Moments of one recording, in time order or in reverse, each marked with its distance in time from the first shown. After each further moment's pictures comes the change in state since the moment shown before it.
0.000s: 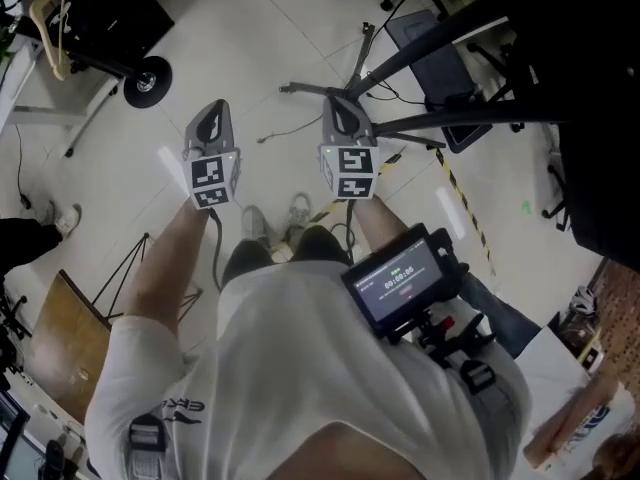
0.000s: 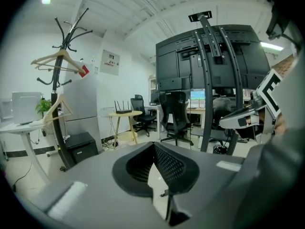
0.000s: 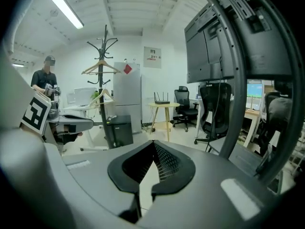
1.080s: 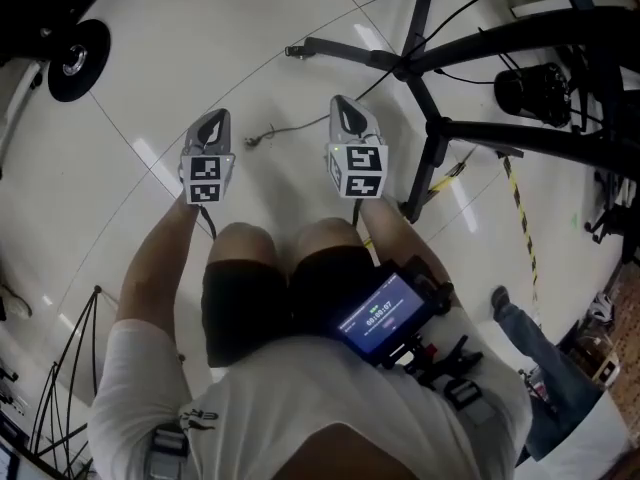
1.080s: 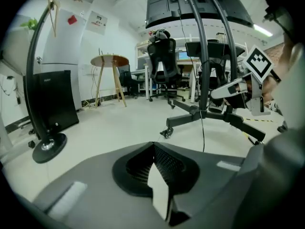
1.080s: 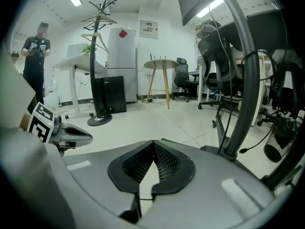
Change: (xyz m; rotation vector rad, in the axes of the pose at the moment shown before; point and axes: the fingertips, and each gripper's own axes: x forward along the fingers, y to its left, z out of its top) left arm 0.232 0.001 -0.532 0.093 0.174 -0.170; right arm 0.255 -0.014 -0.463 0.023 0.112 -0.023
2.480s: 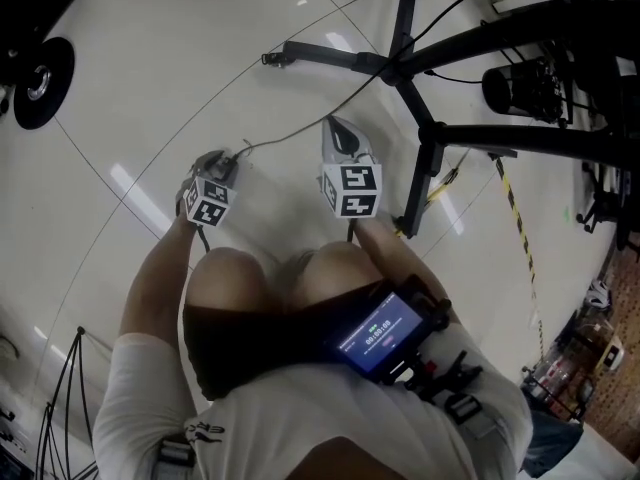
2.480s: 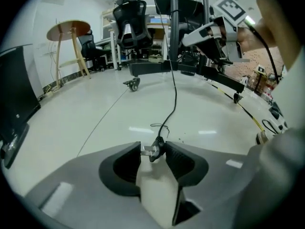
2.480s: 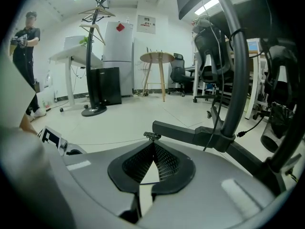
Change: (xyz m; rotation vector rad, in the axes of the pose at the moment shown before) left arm 0.060 -0.082 -0.166 0.216 0.322 -0.303; right arm 0.019 -0.024 -0.070 0.005 0.031 -0.052
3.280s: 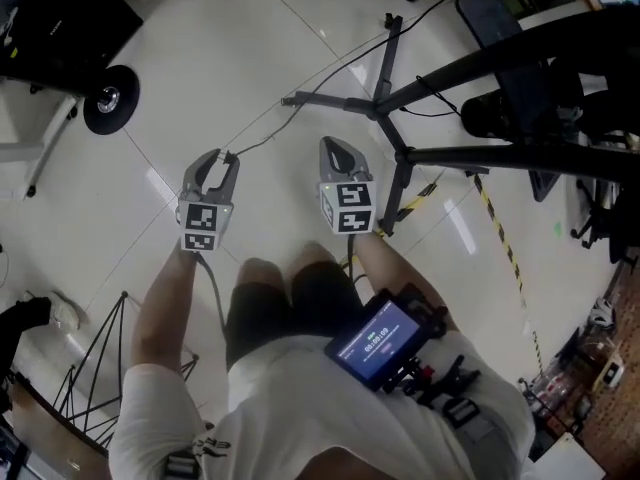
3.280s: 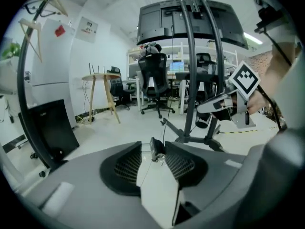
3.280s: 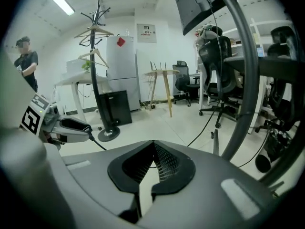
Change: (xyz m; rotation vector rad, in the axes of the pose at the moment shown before) left arm -0.304 0.062 0.255 -0.142 -0.353 0.213; right arm -0.122 0.034 0.207 0.043 -0.006 0.093
